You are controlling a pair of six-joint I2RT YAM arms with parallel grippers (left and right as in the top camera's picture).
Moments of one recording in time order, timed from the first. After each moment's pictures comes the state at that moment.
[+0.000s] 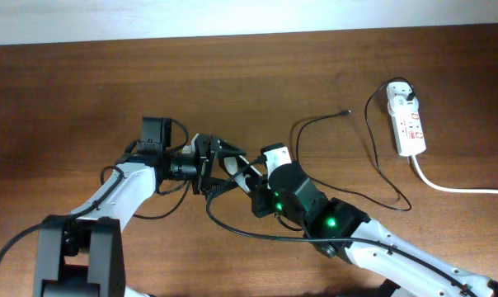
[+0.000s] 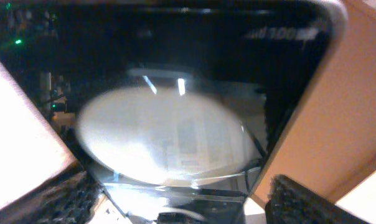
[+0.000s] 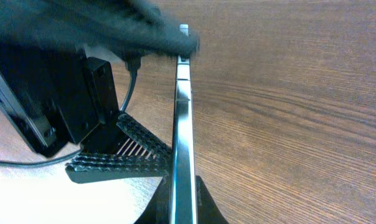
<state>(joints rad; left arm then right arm) -0.13 1.68 0.89 -0.32 1.21 -1.05 0.80 1.28 0.72 -0.10 0.01 0.56</state>
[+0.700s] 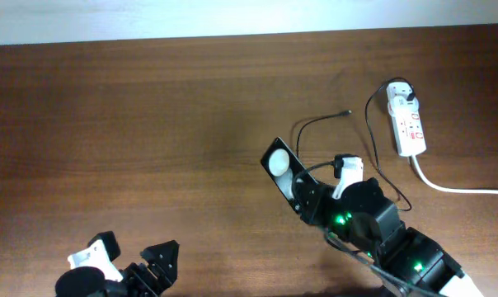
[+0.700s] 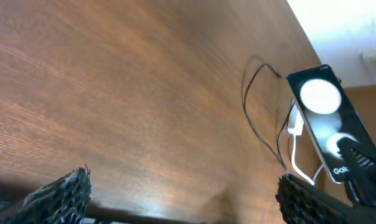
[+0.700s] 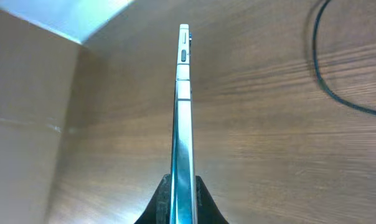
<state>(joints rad) -0.13 0.32 0.90 -1.34 0.24 -0.84 0.66 0.78 0.73 -0.51 -0.02 0.94</state>
